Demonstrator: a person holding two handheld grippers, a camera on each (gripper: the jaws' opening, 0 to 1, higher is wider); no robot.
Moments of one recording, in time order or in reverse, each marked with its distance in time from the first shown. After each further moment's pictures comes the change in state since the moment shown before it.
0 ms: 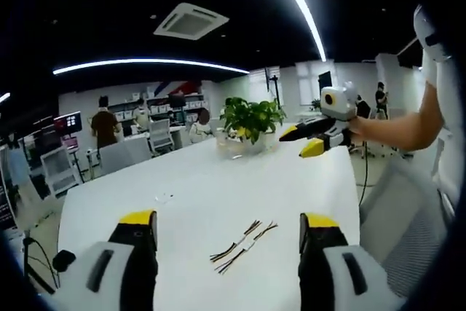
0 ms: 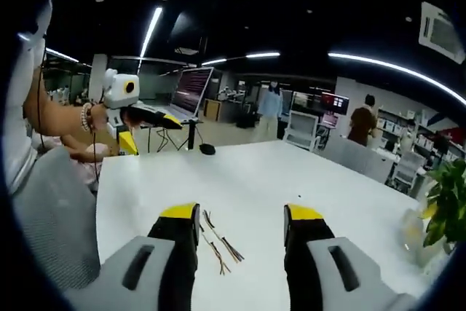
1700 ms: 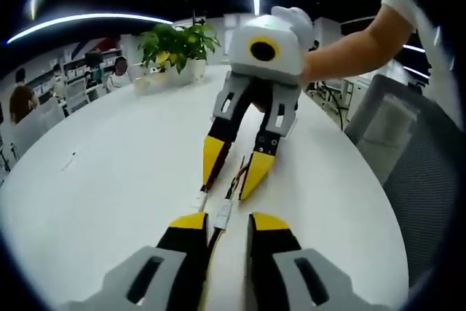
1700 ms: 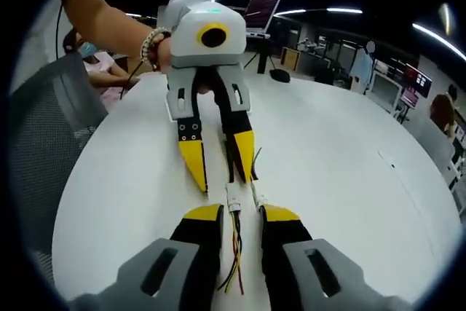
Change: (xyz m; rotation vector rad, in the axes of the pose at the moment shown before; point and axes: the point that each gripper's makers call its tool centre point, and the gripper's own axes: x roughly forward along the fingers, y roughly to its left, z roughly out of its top) left arm 0.150 -0.053 -0.148 0.108 0.311 -0.538; right arm 0.140 0.054 -0.148 -0.194 0.334 0.493
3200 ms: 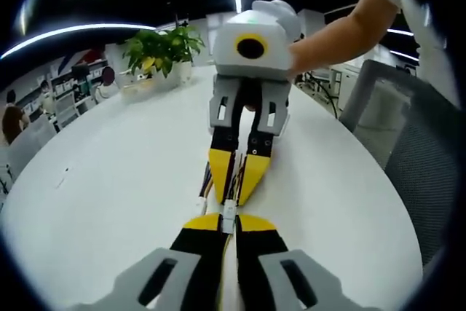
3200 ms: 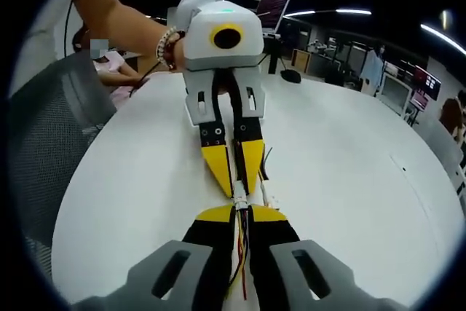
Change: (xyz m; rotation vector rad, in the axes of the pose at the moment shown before) left arm 0.014 0.004 -0.004 0.095 0.003 -0.048; right arm 0.014 0.009 -0.009 -0.018 0.004 0.083
